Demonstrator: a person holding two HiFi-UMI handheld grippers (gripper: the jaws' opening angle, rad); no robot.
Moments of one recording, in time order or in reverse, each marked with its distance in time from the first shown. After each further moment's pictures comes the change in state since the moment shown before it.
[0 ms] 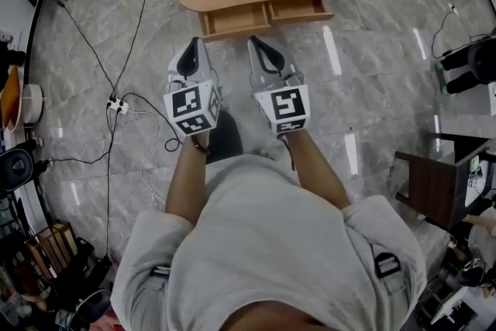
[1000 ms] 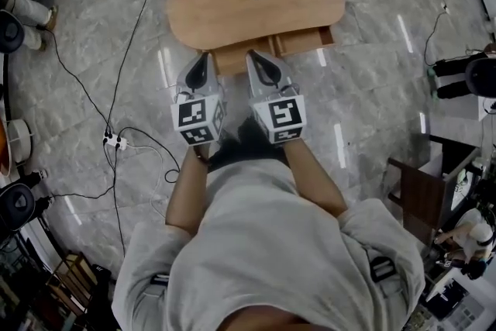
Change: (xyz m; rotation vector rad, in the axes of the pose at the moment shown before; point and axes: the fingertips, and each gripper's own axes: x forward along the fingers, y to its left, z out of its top) left arm 0.266 0.124 -0.018 -0.107 0.186 -0.161; right arm 0.289 -0.067 -0.050 0.064 0.202 -0.060
